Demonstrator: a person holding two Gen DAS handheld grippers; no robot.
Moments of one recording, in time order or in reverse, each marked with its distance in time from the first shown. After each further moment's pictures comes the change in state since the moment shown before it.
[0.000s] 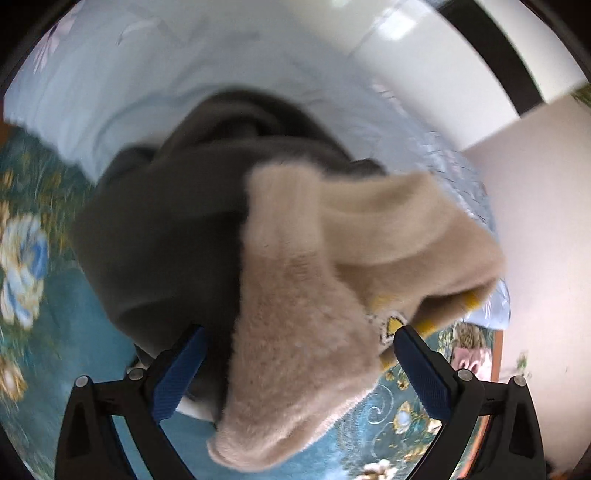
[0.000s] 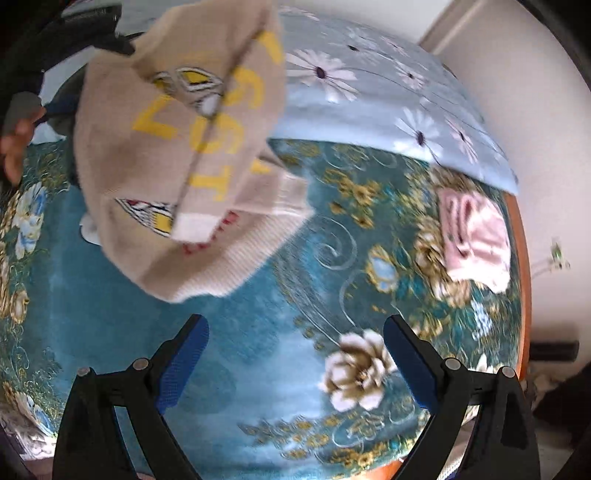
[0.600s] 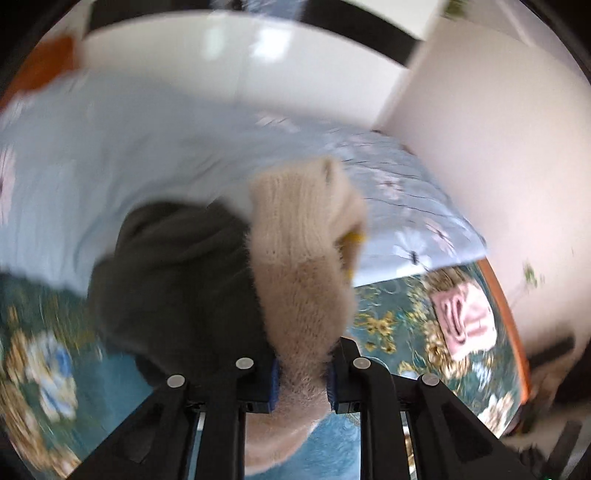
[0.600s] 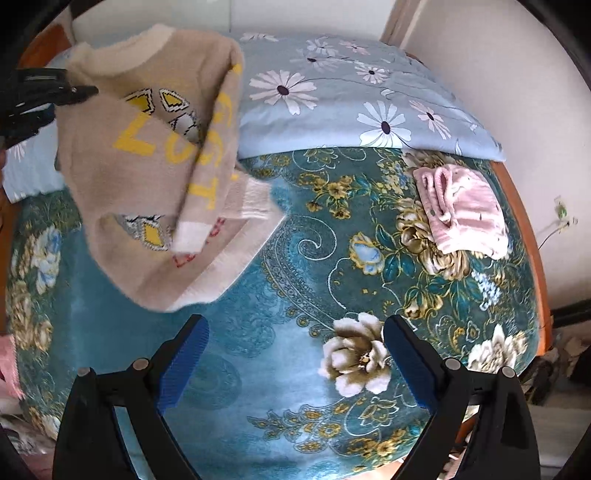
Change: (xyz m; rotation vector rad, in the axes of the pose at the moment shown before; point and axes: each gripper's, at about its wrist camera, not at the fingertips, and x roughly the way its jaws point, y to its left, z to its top) left arm -0.129 -0.107 -0.068 0.549 -0.194 -0.088; right arm -0.032 -0.045 -0.040 0.169 -0.112 0.111
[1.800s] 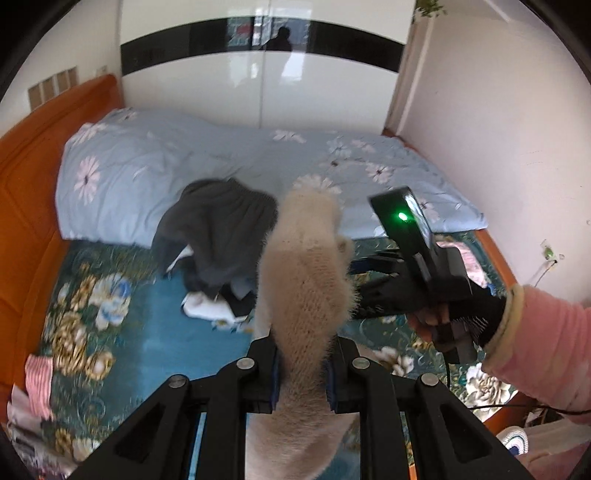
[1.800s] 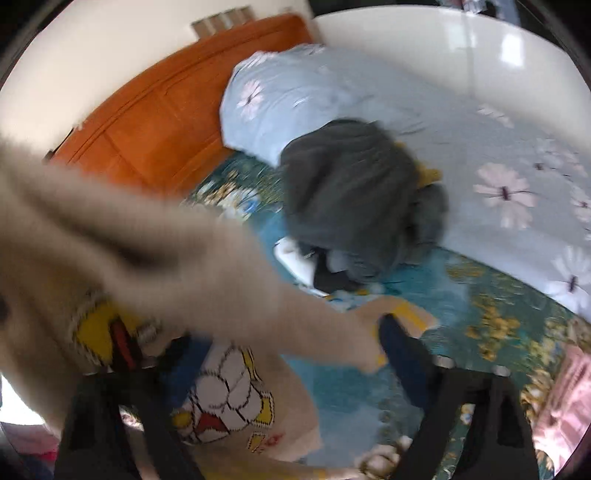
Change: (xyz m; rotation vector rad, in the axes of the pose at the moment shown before) left arm -0.189 -0.170 -0.176 -0.040 -0.057 0.200; right arm -0.024 0.019 0.041 -0.656 -0.108 0.771
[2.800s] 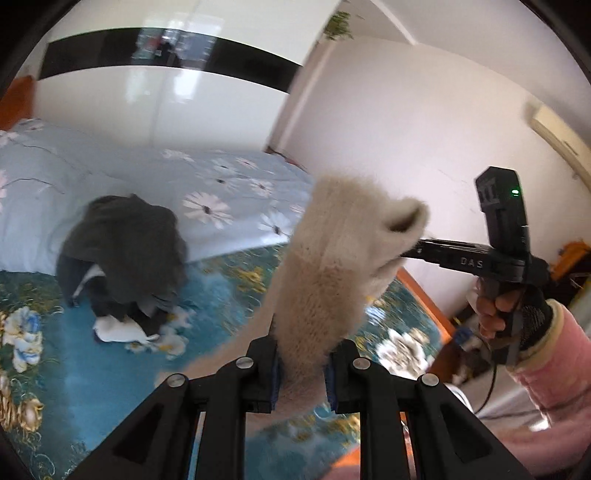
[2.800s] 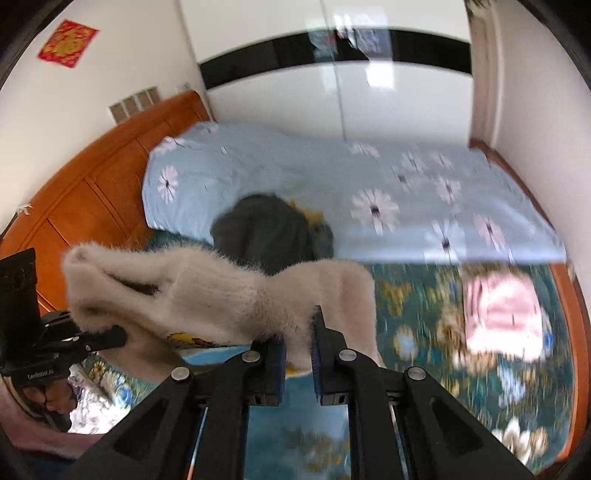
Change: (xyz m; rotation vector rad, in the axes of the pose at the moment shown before) left arm -0.043 0.053 -0.034 0.157 -0.093 -0.582; right arm -0.197 0.095 -0.072 0.311 -0.258 -0.445
